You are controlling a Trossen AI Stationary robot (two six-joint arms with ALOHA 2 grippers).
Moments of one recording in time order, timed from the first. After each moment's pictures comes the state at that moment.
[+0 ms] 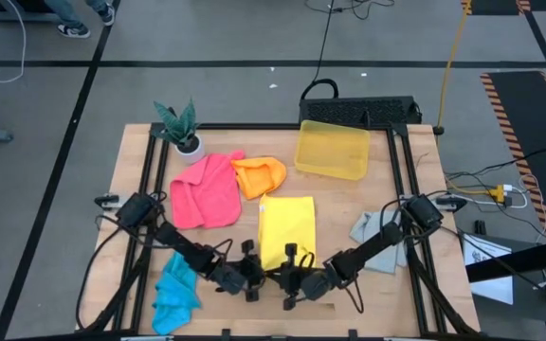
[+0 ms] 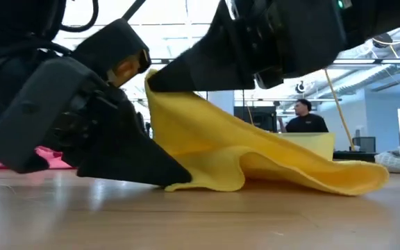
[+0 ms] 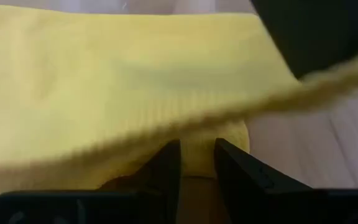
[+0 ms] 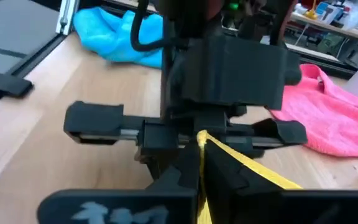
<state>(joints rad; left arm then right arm) -0.57 2.08 0.85 0.59 -0.54 -0.40 0.56 2.08 1.07 0.60 0.63 0.02</state>
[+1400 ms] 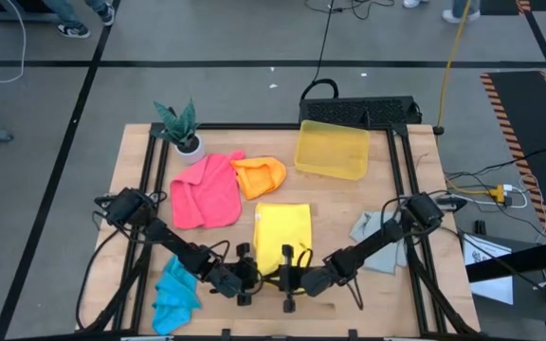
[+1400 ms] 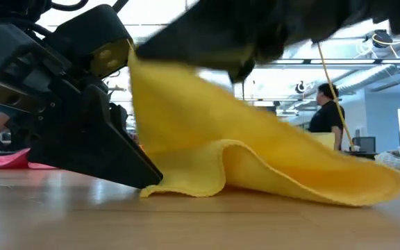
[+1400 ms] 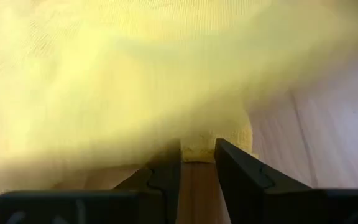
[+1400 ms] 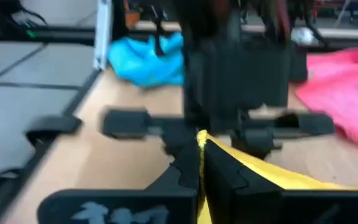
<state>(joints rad) -0.60 1.99 0.85 0.40 -0.45 -0.47 0.54 2.06 1.07 0.63 0.49 0.18</state>
